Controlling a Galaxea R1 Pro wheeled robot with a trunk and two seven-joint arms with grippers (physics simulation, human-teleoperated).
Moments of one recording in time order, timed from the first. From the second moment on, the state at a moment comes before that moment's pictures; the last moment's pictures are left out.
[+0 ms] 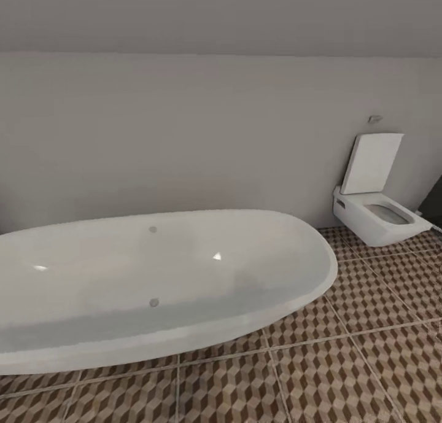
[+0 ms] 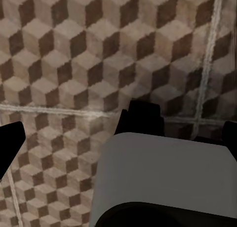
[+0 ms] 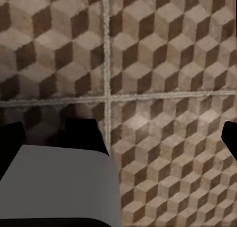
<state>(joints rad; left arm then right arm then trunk) -0.38 0.01 -0.40 0.05 0.55 0.02 0.13 -0.33 0.05 -0.29 0.03 0.48 -0.09 -0.30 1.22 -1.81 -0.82</state>
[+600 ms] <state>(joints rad) -0.38 0.01 -0.40 0.05 0.55 0.02 0.13 -0.33 0.05 -0.29 0.03 0.48 -0.09 -0.30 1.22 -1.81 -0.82</state>
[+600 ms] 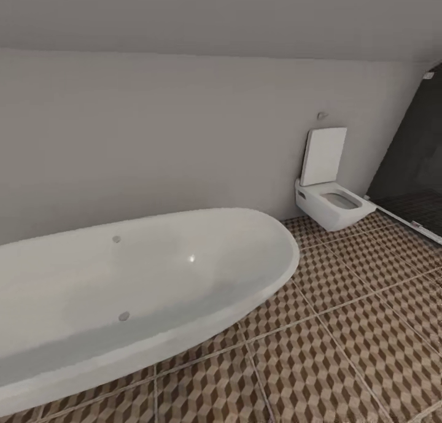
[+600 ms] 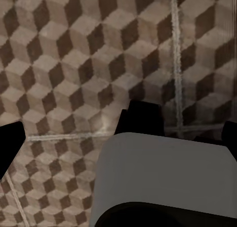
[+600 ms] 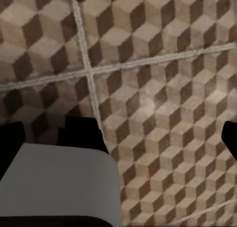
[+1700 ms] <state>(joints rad) -0.38 0.01 -0.40 0.05 0.55 0.02 0.13 -0.33 0.05 -0.29 0.03 0.48 -0.09 -0.30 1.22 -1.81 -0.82</state>
